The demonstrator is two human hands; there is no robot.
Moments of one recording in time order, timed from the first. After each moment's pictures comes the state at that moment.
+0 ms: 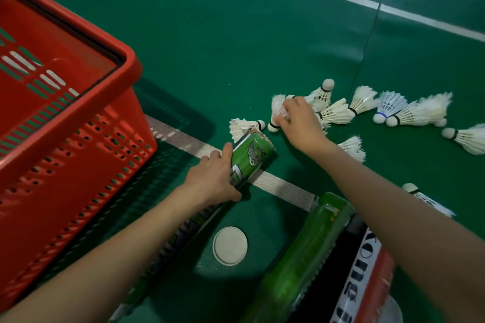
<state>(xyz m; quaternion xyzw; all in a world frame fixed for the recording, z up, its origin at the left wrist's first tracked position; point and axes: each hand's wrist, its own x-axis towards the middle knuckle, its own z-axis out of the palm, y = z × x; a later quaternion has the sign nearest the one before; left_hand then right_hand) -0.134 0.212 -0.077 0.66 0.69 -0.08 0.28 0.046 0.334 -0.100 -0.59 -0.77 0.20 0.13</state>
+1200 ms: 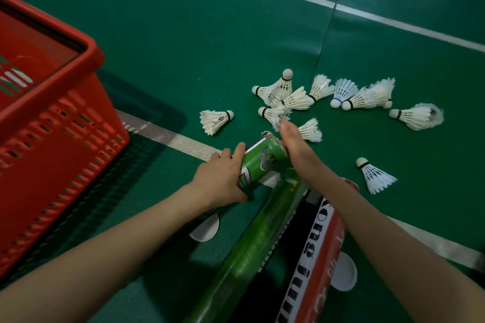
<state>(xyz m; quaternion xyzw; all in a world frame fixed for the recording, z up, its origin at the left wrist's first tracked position) -0.064 0.180 -0.061 0.75 0.61 -0.06 0.25 0.109 0.218 -0.058 -0.57 -0.52 0.58 0.25</state>
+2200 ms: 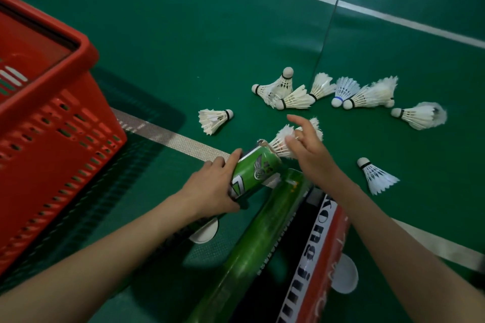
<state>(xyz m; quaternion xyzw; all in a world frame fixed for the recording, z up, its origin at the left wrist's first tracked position) -0.081 0.171 -0.076 0.74 0.59 -0.05 0.30 0.130 0.220 -0.065 -0.57 -0.60 0.49 0.27</state>
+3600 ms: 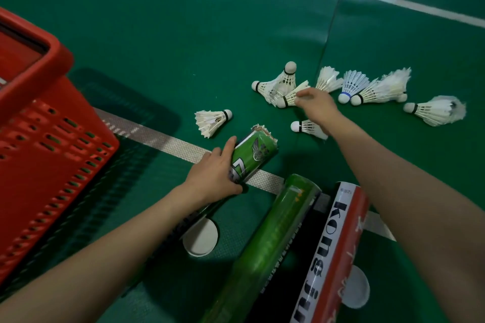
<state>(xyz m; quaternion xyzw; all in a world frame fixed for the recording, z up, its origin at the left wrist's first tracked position) -0.078 0.213 -0.105 0.70 0.64 -0.03 0.31 0.144 0.350 -0.098 -0.72 -0.54 0.39 0.19</state>
